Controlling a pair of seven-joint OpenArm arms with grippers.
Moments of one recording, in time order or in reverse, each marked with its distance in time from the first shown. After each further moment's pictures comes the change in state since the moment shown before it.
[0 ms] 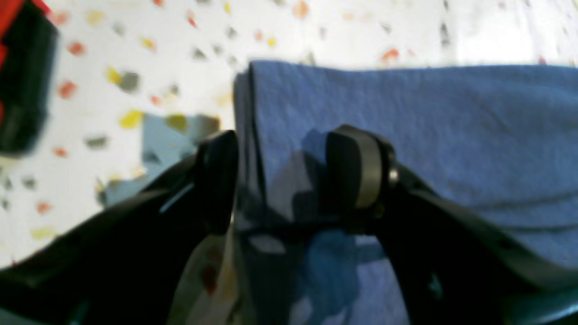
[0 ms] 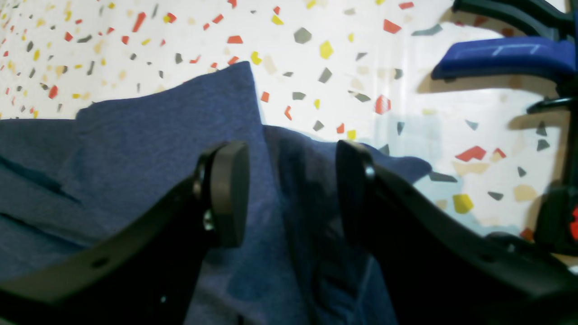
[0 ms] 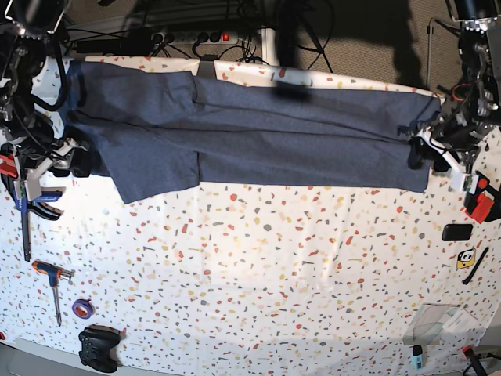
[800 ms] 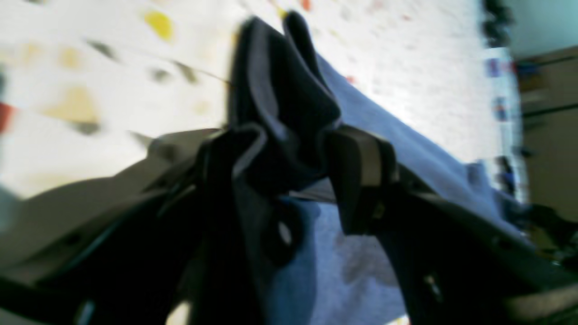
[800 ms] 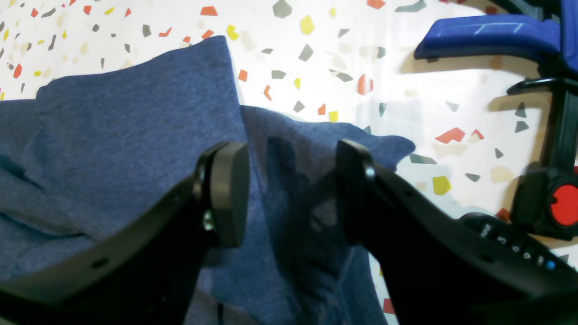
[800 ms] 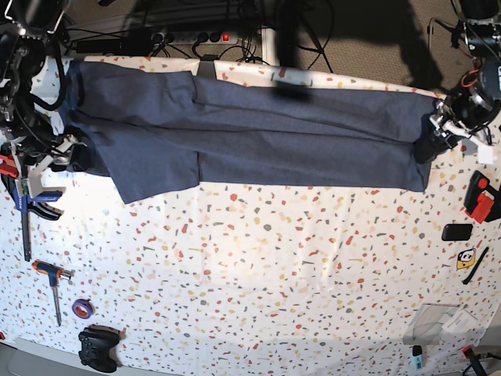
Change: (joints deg) left arm -1.0 -0.2 -8.6 -21.7 -34.2 -14.7 5.6; right arm 0.0 0.0 0.0 0.0 -3.8 0.0 -1.2
